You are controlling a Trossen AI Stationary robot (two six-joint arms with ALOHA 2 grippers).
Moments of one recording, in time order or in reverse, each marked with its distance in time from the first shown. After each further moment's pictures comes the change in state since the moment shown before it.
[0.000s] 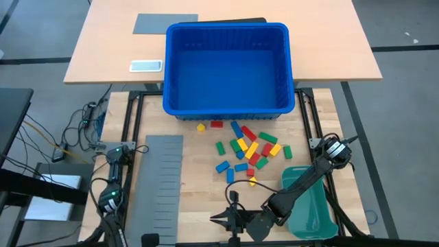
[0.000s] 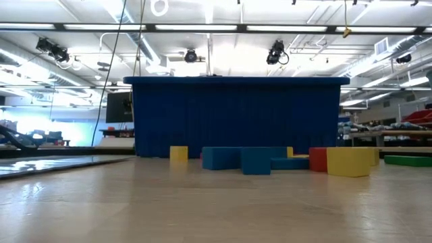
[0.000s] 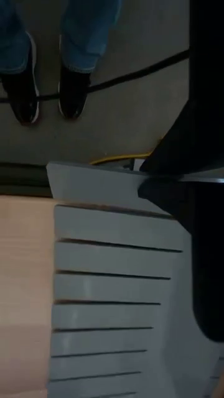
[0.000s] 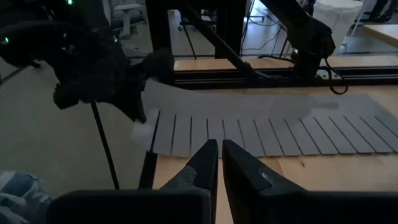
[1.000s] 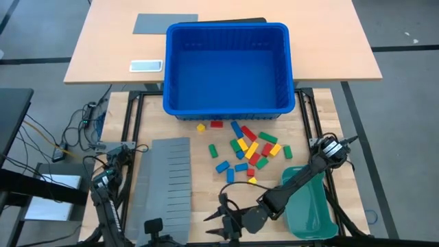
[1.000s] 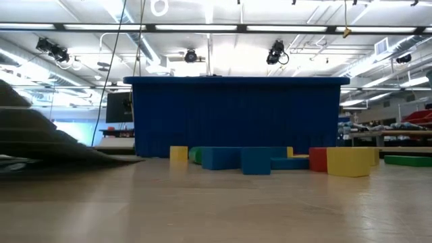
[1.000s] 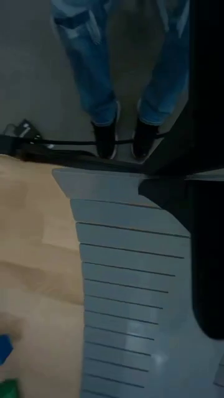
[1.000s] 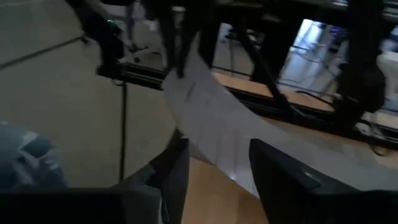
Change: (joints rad) left arm 0.092 -0.274 0.004 0.009 -0.217 0.015; right arm -0.058 0.035 0.001 0.162 -0.256 -0.309
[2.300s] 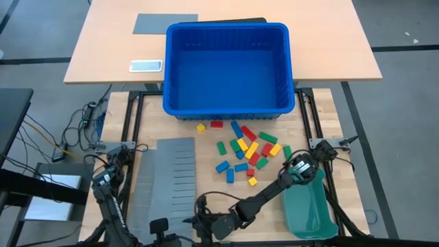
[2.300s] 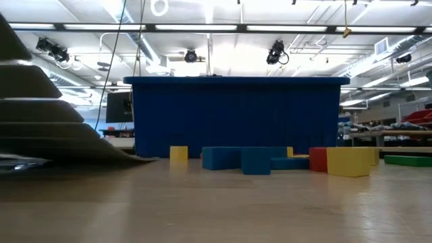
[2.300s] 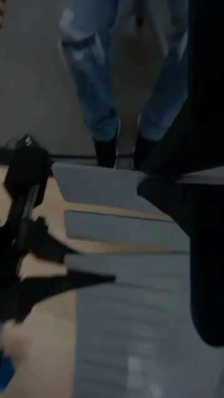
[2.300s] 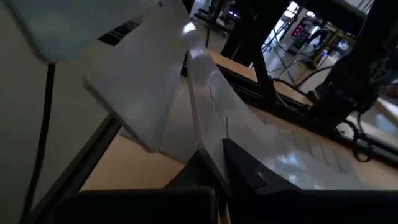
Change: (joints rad) left arm 0.036 -0.004 0.000 0.078 0.074 0.049; right arm -0.076 0.386 0.398 -0.075 0.141 -0.215
